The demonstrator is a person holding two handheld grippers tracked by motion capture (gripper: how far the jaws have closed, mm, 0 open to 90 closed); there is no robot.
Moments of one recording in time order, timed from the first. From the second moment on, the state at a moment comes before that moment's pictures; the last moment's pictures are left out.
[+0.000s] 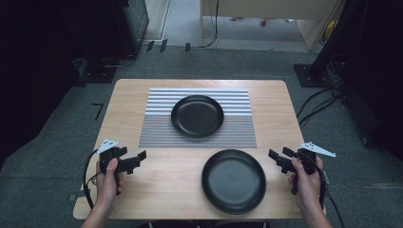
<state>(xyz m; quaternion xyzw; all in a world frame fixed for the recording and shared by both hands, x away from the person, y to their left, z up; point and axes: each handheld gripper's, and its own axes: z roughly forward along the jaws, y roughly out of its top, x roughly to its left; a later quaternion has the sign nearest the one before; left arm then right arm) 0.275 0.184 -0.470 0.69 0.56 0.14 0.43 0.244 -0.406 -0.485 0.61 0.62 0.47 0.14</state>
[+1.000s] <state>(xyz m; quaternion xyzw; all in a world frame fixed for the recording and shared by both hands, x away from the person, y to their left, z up) 0.235 0.238 -0.496 0.68 0.59 0.16 0.39 0.187 -0.456 -0.513 0.66 0.60 0.43 0.16</state>
